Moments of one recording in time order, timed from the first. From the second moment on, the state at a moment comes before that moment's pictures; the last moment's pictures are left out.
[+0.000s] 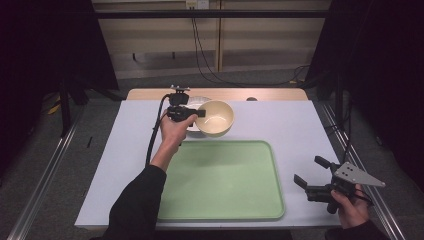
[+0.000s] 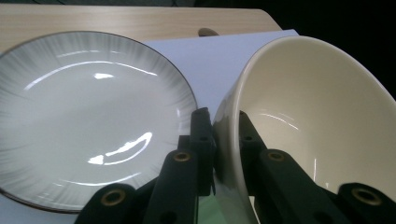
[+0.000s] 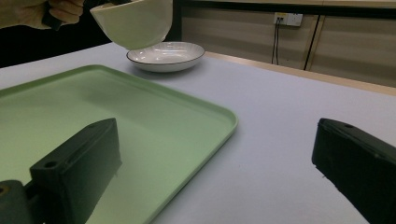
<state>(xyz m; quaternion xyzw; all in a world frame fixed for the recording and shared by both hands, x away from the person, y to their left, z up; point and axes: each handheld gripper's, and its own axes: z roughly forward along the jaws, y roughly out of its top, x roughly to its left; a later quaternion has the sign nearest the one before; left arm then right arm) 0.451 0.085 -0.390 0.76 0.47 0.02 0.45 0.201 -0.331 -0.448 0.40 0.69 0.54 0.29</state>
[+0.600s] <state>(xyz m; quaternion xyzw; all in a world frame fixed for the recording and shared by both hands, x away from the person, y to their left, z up) 0.437 0.056 -0.397 0.78 0.44 0.00 0.44 0.201 -0.331 -0.448 0.40 0.69 0.54 0.29</state>
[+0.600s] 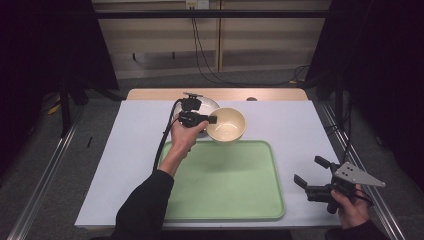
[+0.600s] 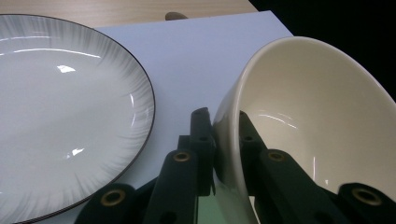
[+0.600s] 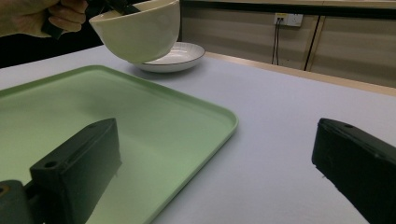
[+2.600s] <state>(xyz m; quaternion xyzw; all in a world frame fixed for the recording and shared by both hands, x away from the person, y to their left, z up) 0.433 -0.046 -0.458 0.83 0.40 -0.05 0.39 0.201 -0.331 -0.448 0.40 0.68 0.54 0.29</state>
